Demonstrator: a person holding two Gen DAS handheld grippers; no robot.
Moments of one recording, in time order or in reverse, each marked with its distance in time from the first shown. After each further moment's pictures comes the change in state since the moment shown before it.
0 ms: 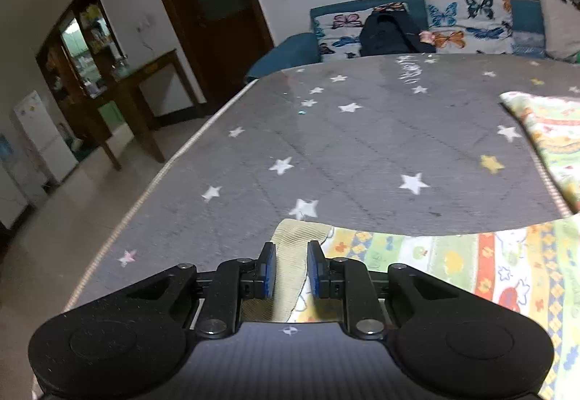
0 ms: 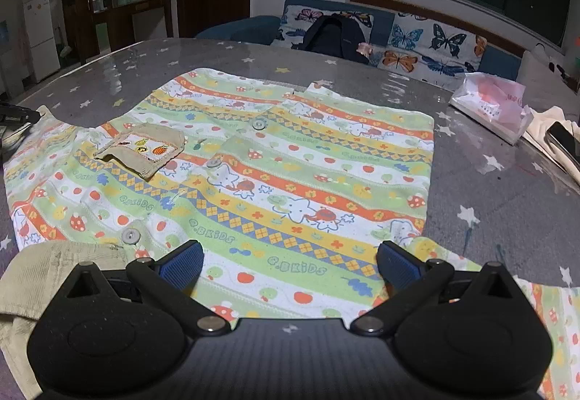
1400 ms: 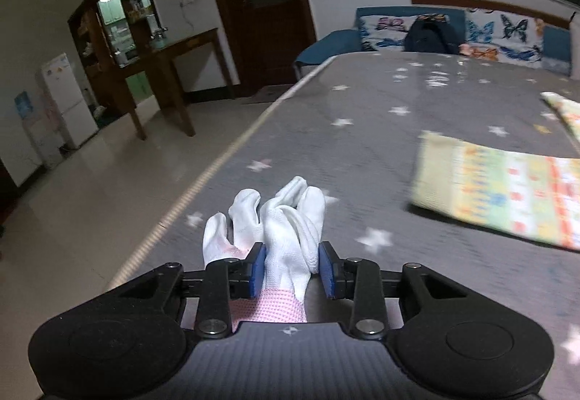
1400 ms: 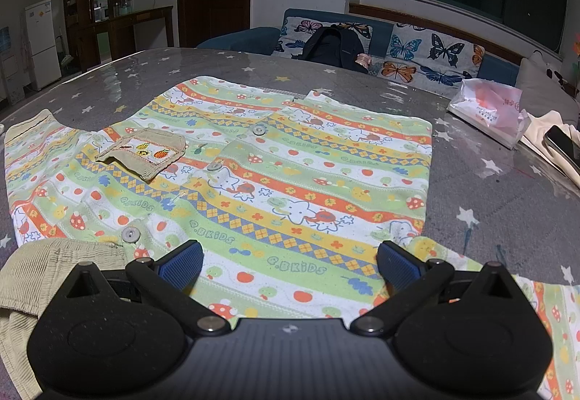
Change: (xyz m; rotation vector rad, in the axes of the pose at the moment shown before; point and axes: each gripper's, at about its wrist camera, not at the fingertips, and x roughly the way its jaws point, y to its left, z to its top) left arm -0.033 0.126 -0.083 -0.158 0.022 0.022; right arm -0.001 0.001 -0.005 0.002 -0.041 -0.003
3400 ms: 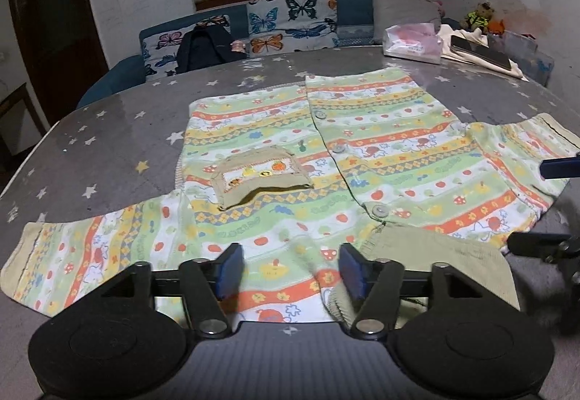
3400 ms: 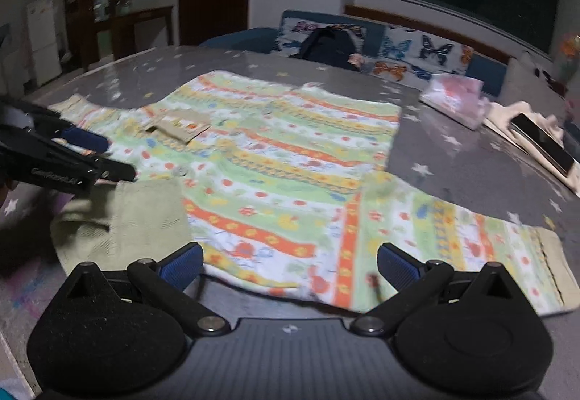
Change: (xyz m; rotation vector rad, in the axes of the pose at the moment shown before) left arm -0.123 -0.297 0.008 0.319 -0.020 -0.550; right arm -0.087 -0.001 -0.042 0.011 -0.003 -0.017
